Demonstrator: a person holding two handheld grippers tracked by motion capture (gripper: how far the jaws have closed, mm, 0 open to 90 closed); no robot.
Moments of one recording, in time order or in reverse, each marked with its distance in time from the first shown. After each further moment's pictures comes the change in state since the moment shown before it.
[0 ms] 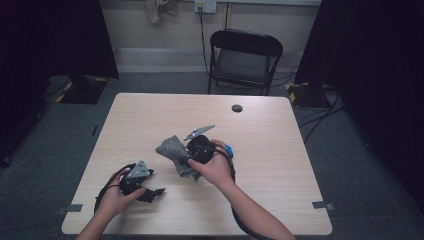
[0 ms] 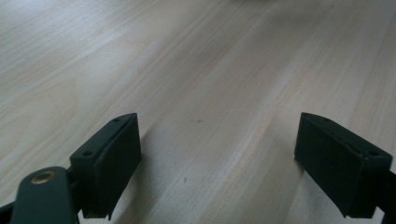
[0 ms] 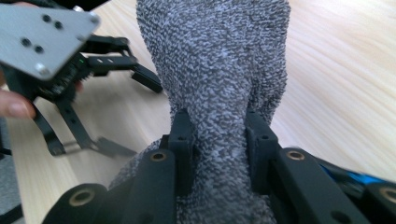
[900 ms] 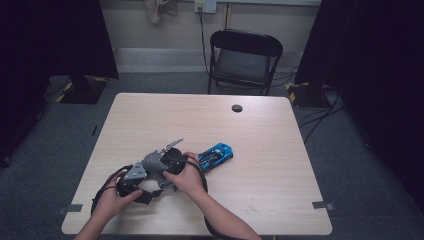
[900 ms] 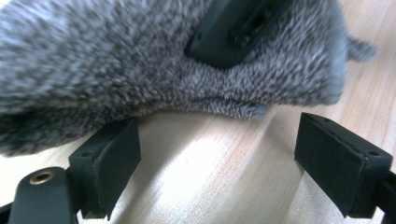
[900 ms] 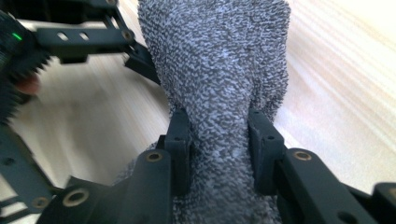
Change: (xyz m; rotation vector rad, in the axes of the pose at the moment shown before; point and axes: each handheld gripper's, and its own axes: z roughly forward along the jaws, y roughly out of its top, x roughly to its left) left arm 0.001 -0.006 -0.006 0.001 -0.002 0.001; right arm 0.032 -0.006 0.091 0.104 -0.007 -0.002
